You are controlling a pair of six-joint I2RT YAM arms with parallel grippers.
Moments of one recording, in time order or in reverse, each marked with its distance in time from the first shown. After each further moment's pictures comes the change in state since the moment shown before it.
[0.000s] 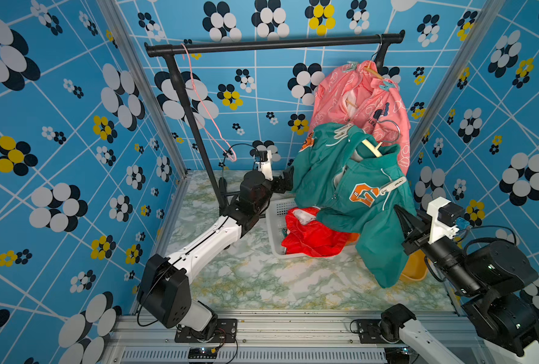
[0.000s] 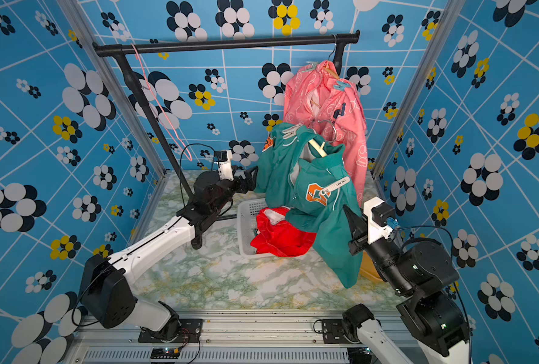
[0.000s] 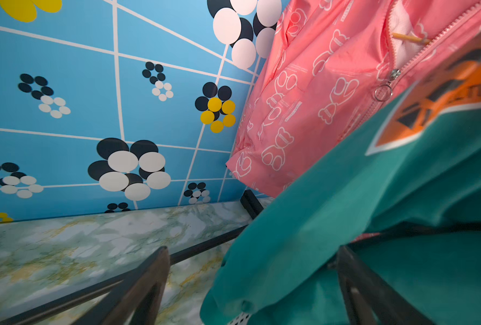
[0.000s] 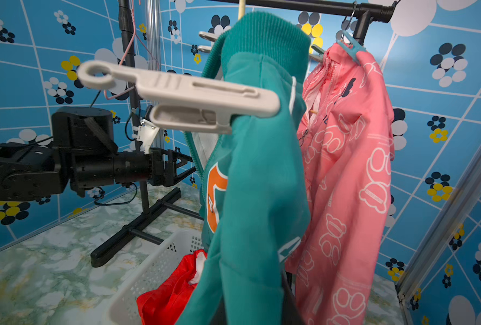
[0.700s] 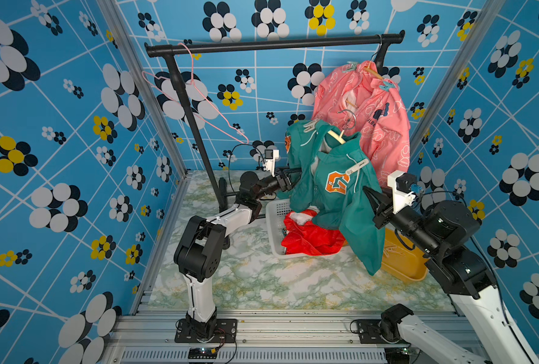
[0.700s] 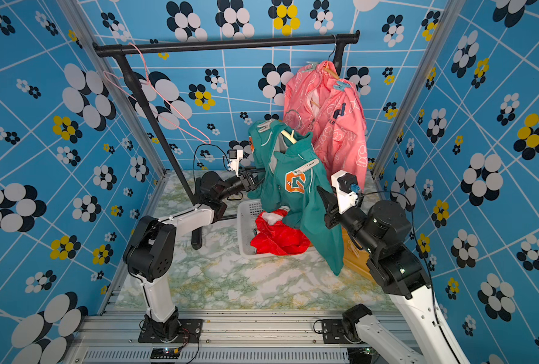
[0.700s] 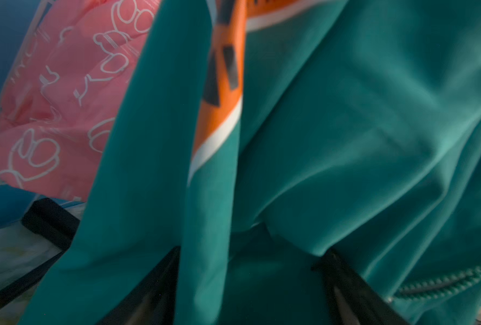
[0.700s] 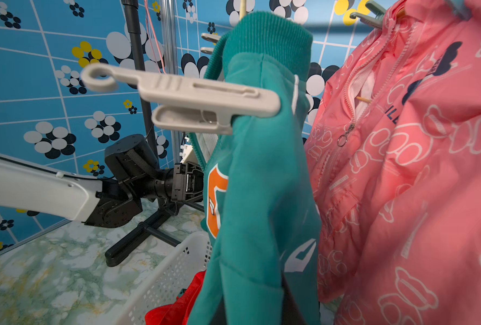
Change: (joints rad) left arm 0.156 0.394 0.024 0.804 0.873 -0.571; right arm 0.000 0.290 -0.003 0.215 -0.116 0.037
